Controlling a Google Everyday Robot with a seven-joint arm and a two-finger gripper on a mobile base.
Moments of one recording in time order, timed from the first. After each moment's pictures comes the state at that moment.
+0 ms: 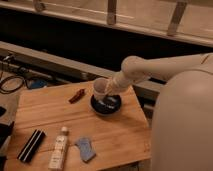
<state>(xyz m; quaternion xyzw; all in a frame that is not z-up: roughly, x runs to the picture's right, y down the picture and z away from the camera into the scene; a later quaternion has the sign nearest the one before) 0.027 0.021 0.779 -0.28 0.06 0.83 0.48</state>
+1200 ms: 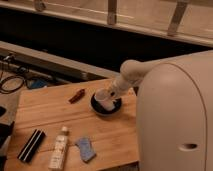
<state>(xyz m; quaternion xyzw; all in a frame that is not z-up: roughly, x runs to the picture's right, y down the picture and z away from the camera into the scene) 0.030 0.037 0.806 -0.28 0.09 0.84 0.45</state>
